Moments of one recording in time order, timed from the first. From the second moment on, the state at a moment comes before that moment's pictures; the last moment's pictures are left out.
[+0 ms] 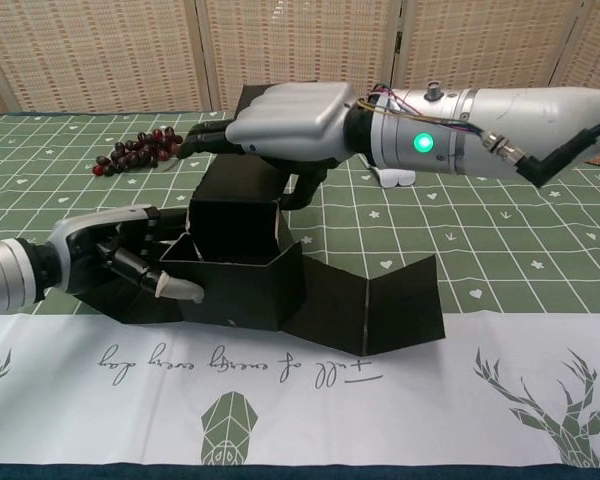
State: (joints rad) left arm -0.70 -1.55 -0.04 -1.34 1.46 0.83 -1.10; right arm 1.15 -1.56 0.10 -1.31 -1.55 0.80 -0.17
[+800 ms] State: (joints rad) left arm -0.70 -1.51 -0.05 -1.38 1.45 0.80 -1.08; right arm 1.11 -1.57 0.12 -1.33 -1.50 0.81 -0.12
